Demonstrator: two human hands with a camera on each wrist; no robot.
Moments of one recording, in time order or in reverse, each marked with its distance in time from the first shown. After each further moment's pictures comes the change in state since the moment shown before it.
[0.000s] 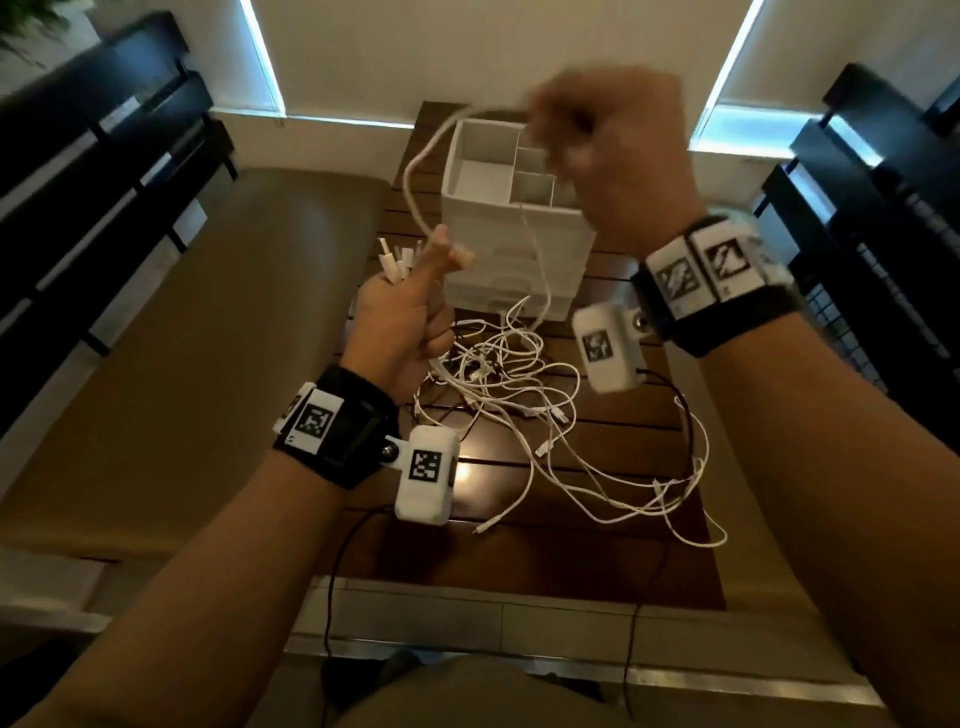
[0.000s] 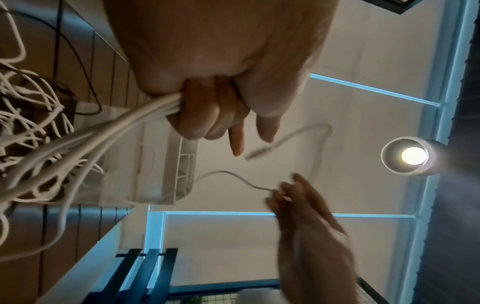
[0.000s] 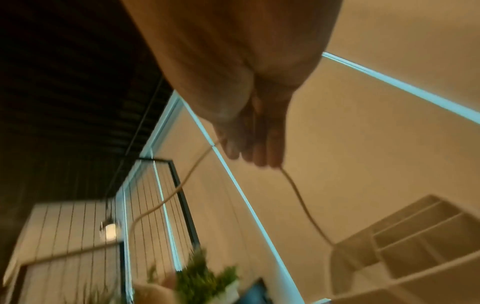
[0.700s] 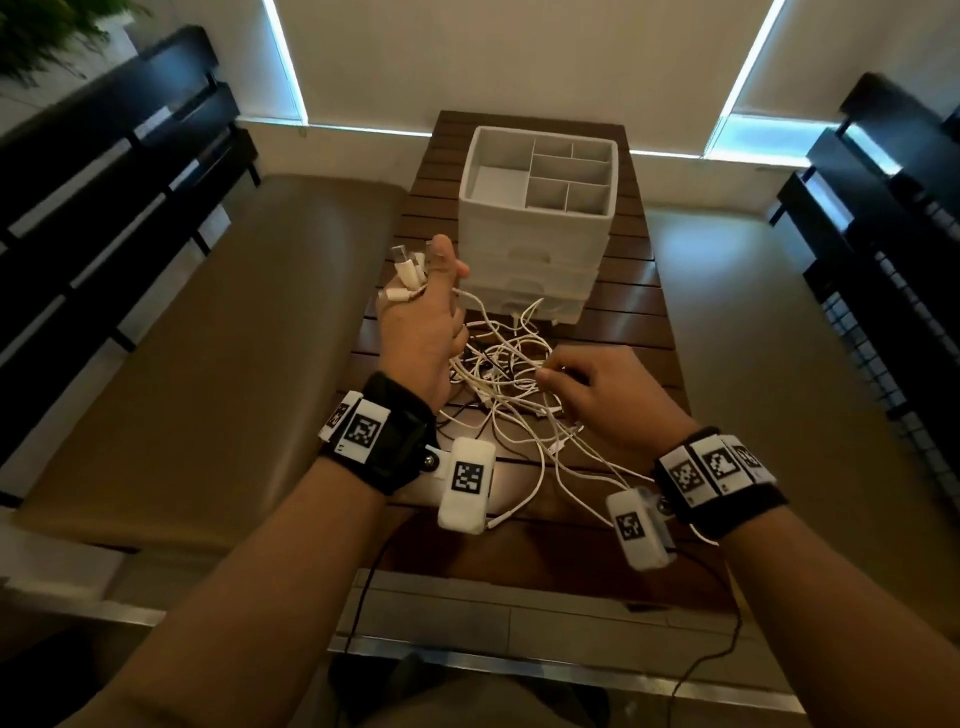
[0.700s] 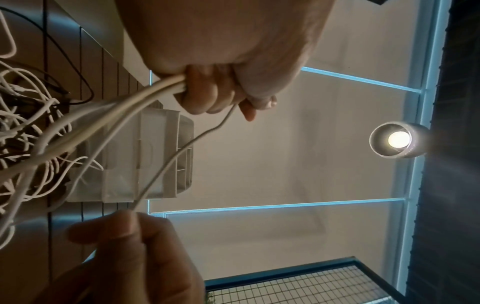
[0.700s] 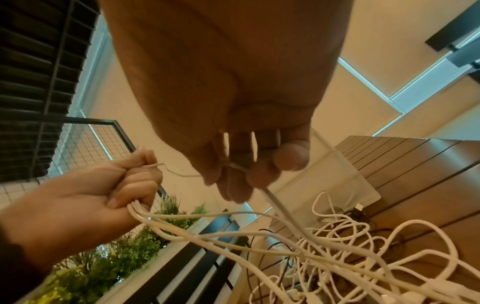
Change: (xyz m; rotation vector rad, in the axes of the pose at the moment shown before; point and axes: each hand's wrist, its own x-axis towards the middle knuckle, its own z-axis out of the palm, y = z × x) left_hand -0.017 -0.007 0.016 -0.010 0.301 0.089; right_hand -0.173 0.015 0.016 -0.005 -0.610 0.440
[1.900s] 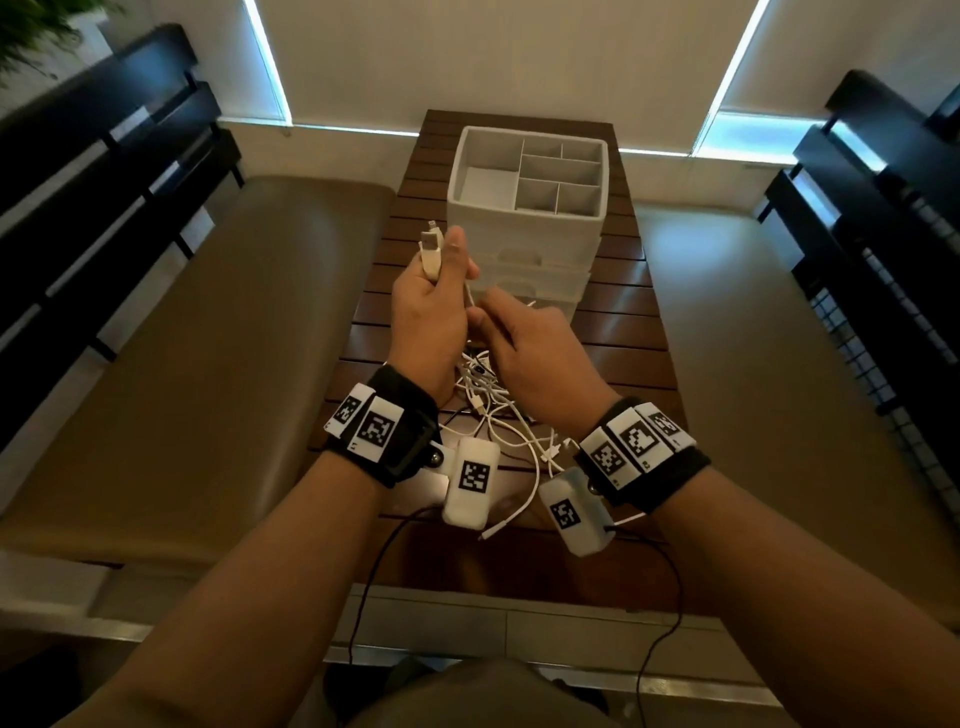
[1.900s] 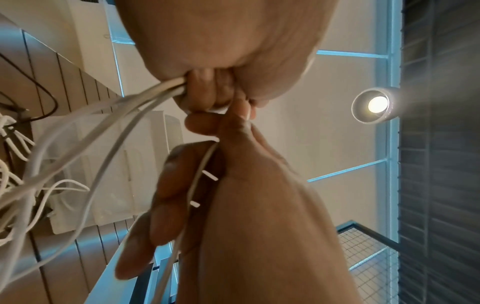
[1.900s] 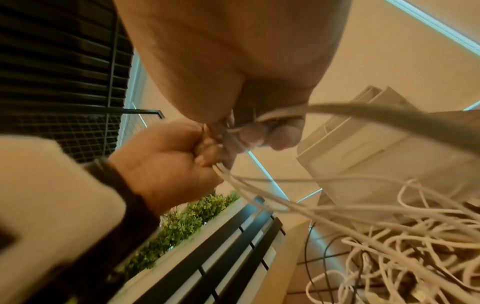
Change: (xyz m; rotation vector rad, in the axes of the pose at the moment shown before) left_hand 0.011 -0.002 0.016 0.230 -0.094 0.125; right_hand 0.048 -0.057 0.023 0.079 0.242 -0.230
